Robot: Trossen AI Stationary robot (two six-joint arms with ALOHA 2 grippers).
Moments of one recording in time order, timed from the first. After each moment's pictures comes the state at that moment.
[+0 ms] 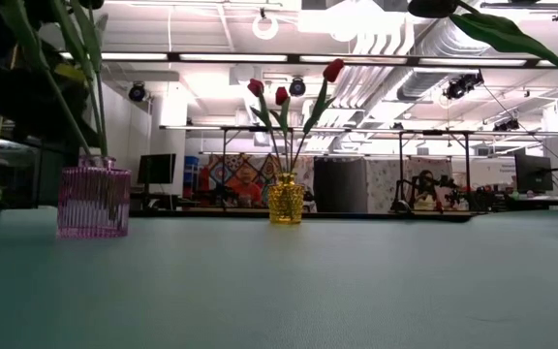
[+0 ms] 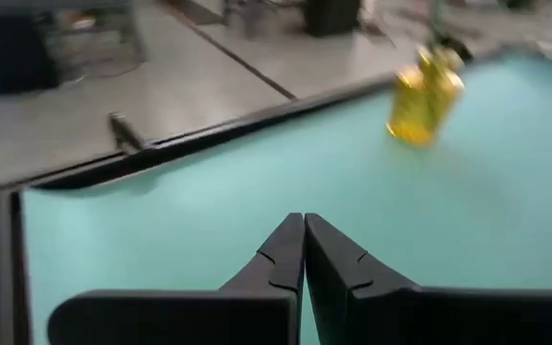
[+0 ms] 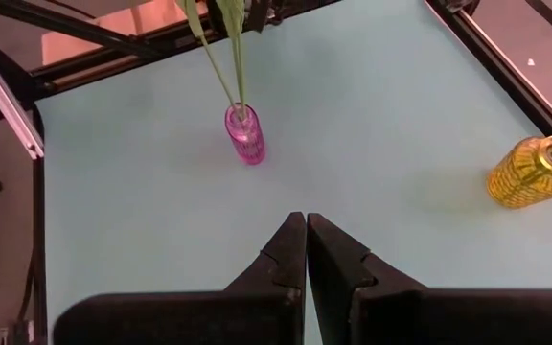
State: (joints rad) left arm -0.08 0.22 0.17 -0.55 -0.97 -0.56; right arm 0.22 1.64 1.85 -1.02 0.31 0.47
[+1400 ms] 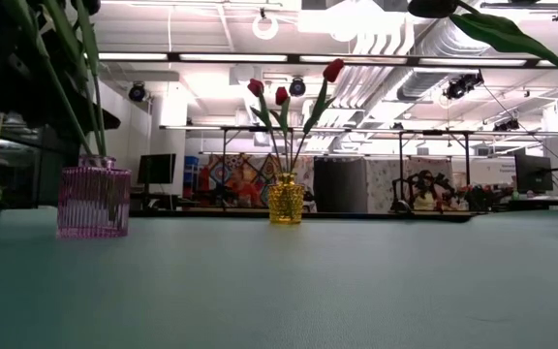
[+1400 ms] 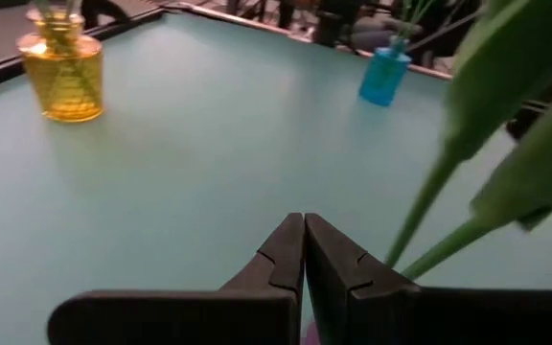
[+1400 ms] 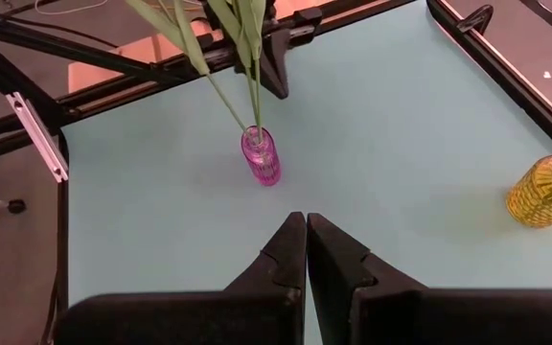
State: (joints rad) left arm -0.08 0.22 0.09 -0.17 -0.18 -0.26; right arm 0.22 1.64 1.85 -0.95 0.30 0.47
